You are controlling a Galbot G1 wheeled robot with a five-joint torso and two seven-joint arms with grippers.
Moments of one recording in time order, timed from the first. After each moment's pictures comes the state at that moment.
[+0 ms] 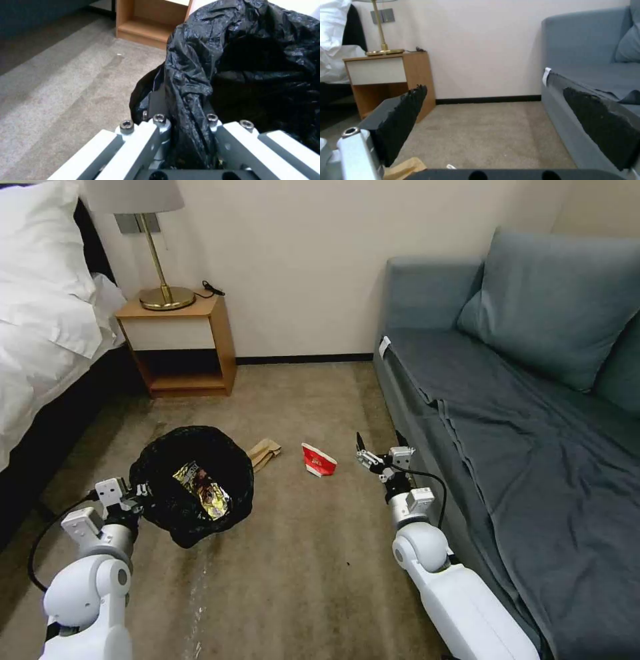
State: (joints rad) left arm 1.28 -1.45 -0.93 -1.92 -0.35 0.45 0.06; right arm -0.99 1.27 0.12 1.56 0.36 0.23 0.18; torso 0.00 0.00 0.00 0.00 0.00
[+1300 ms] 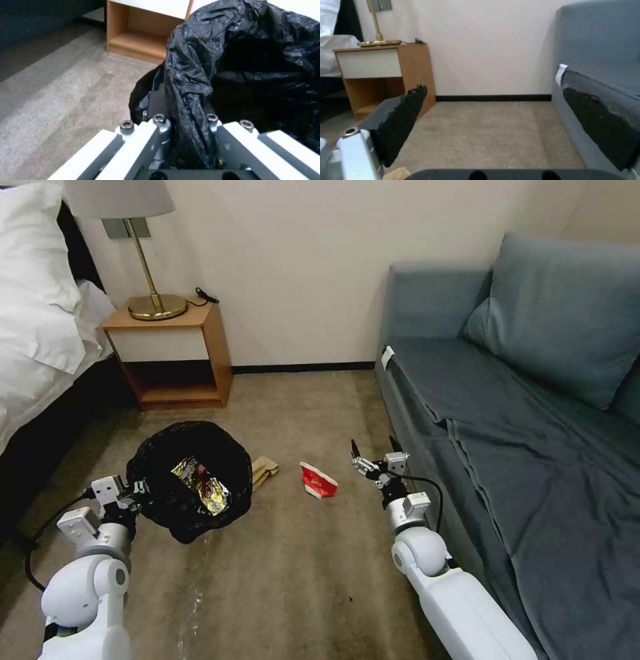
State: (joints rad) left arm 1.28 -1.45 -0.94 -1.94 -0.36 0.43 0.06; right arm -1.01 1.27 0.12 1.54 0.34 0.23 0.14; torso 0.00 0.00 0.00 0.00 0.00
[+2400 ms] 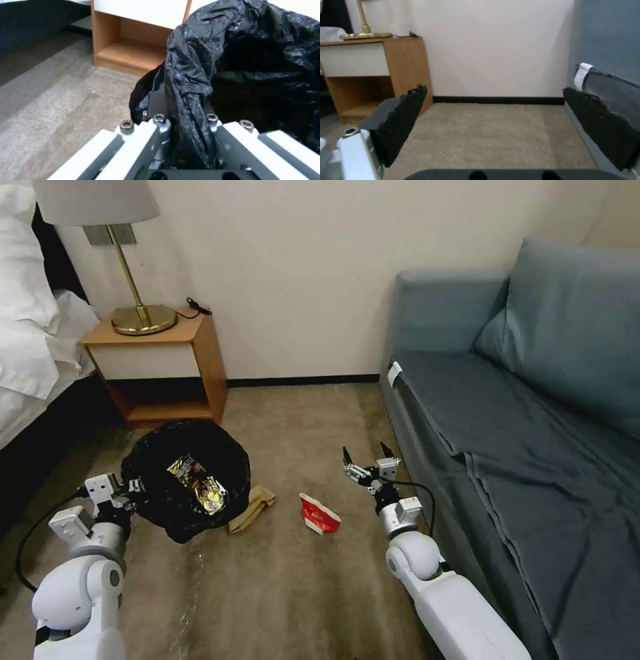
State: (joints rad) left arm 1.29 -1.45 -0.95 -1.97 -0.36 0.45 0.06; right arm -1.00 1.28 0.08 1.51 0.34 0.24 0.14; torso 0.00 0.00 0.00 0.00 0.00
